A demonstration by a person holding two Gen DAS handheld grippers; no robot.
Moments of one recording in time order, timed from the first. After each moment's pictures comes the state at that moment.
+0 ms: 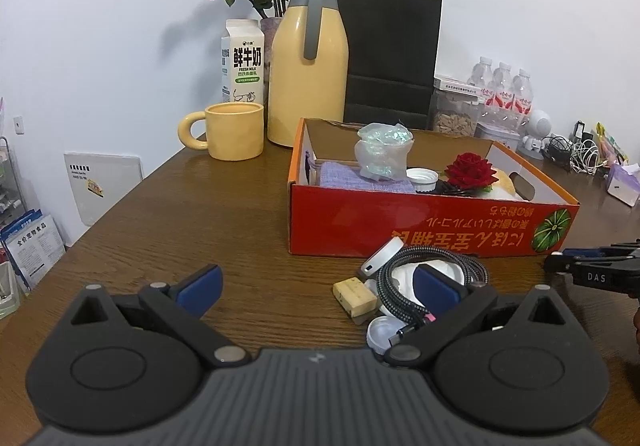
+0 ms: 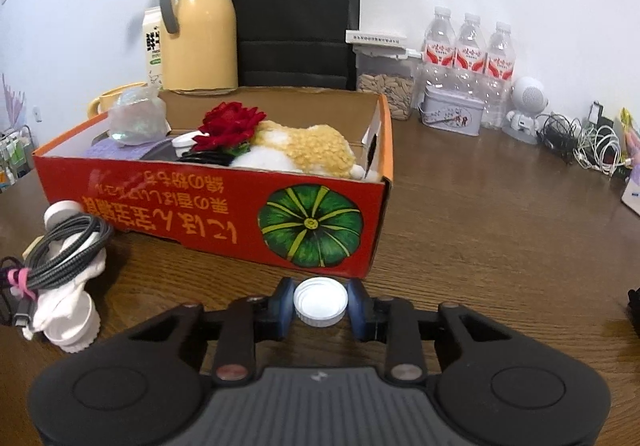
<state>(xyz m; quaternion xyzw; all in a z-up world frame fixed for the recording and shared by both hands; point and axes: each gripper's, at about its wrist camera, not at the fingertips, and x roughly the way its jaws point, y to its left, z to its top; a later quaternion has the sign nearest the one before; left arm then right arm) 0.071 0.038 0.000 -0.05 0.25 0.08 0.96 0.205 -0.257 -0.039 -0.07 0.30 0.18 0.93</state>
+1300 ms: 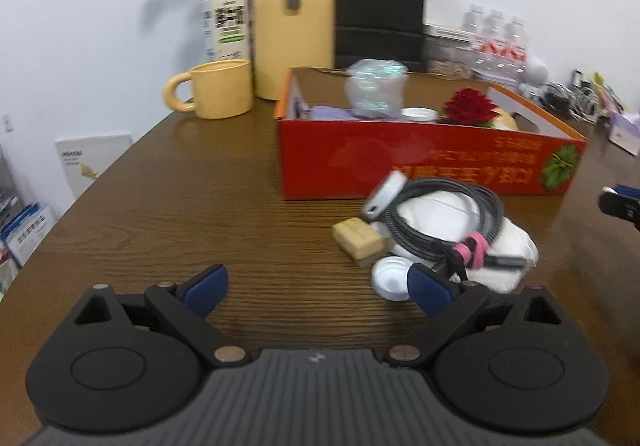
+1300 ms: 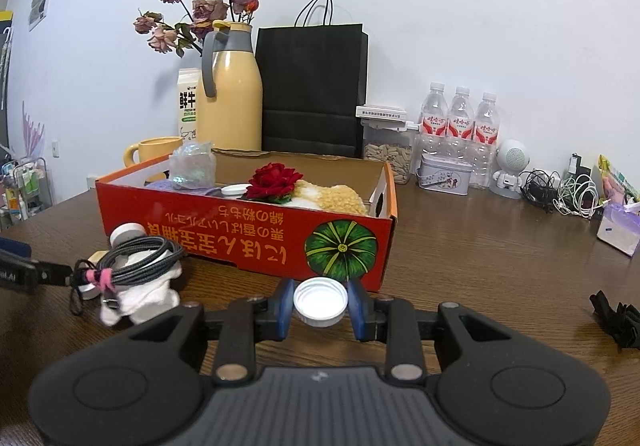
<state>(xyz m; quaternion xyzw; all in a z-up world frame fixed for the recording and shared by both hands) 0.077 0.031 -0.028 -0.01 0.30 0.06 0.95 0.125 -0.262 -0.024 -0.06 0.20 0.19 0.96</state>
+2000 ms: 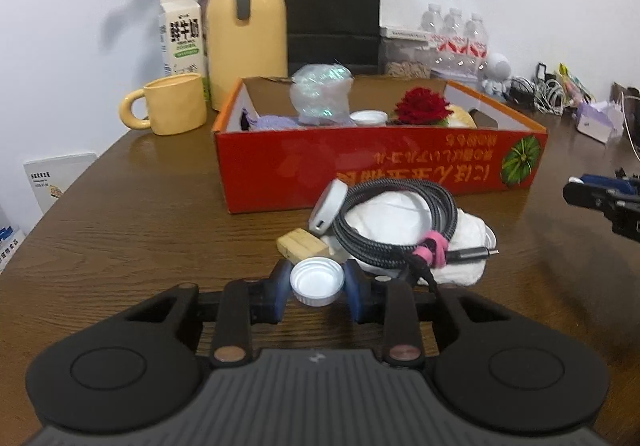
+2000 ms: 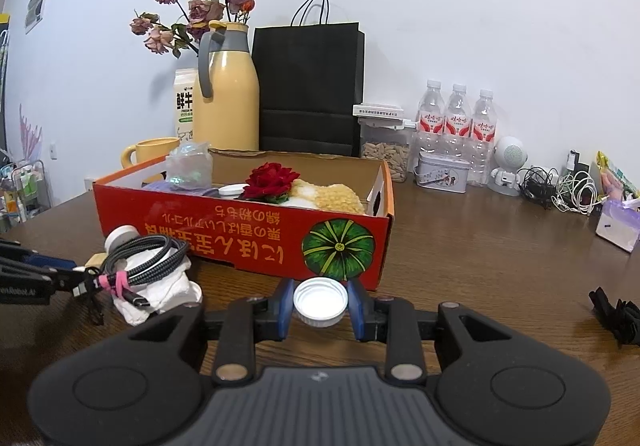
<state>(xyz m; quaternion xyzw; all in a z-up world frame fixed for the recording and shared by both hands) 0.082 0.012 -0.029 0.00 0.29 0.01 0.96 0.125 -0.263 -0.024 -0.06 0.20 0.18 0.96</state>
